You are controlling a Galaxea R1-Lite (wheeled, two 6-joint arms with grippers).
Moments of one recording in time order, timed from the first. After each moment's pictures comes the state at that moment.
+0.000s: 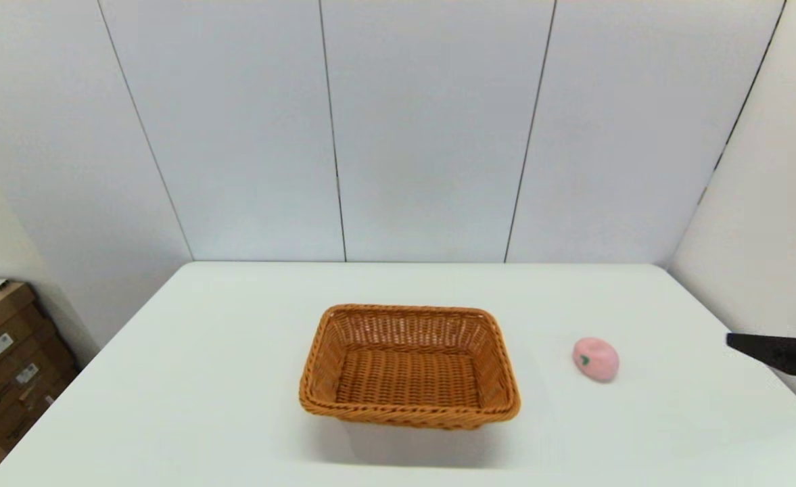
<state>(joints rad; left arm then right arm) 0.00 0.00 -0.06 0.14 0.02 -0.01 0.03 1.18 -0.74 0.23 -0.04 0.14</state>
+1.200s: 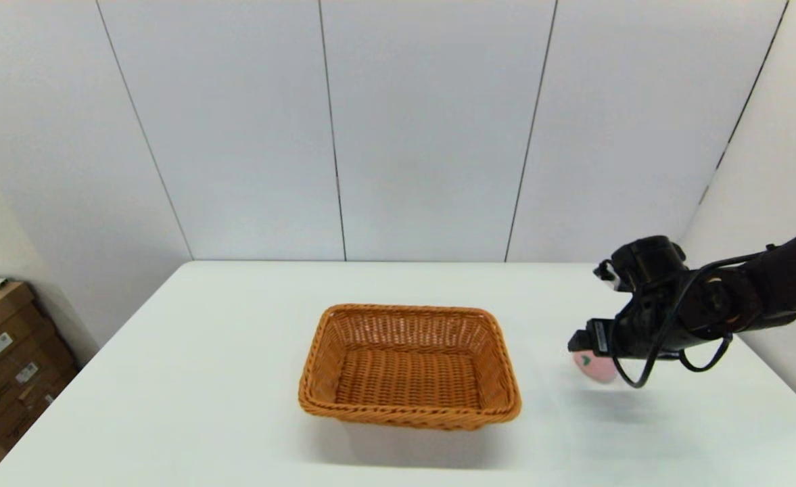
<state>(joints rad) 0.00 0.00 -0.06 0.14 0.02 -0.01 0.09 2.04 -1.00 -0.01 -0.08 0.17</state>
